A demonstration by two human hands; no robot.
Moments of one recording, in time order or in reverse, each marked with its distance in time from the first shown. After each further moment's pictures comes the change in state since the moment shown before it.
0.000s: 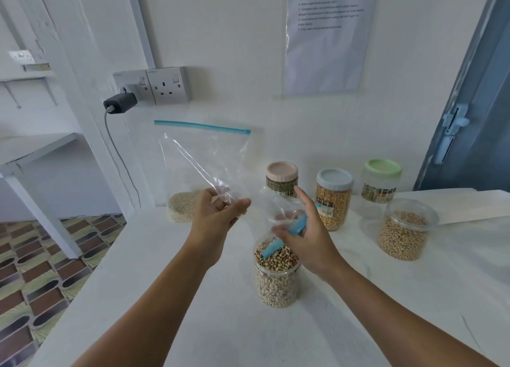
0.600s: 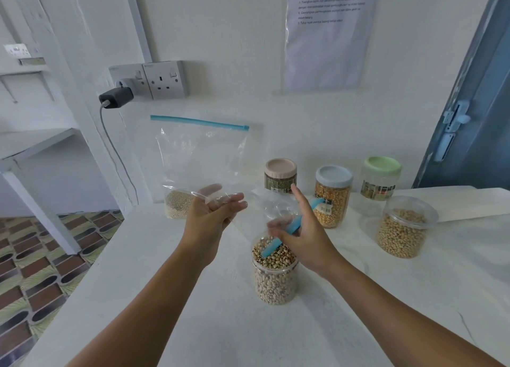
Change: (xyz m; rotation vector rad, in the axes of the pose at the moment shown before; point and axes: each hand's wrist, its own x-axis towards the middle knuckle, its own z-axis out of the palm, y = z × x) left_hand 0.003 -0.008 -0.008 -0.040 0.043 -0.002; right_hand -0.003 -0.012 -0.002 -0.003 -0.089 0.053
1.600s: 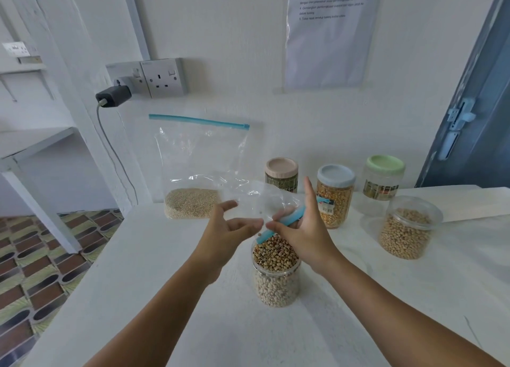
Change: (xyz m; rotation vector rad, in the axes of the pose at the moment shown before) left_hand -0.017 -0.015 0.008 0.399 -0.161 -0.143; right_hand 0.019 0.008 0.005 0.002 0.118 -0.034
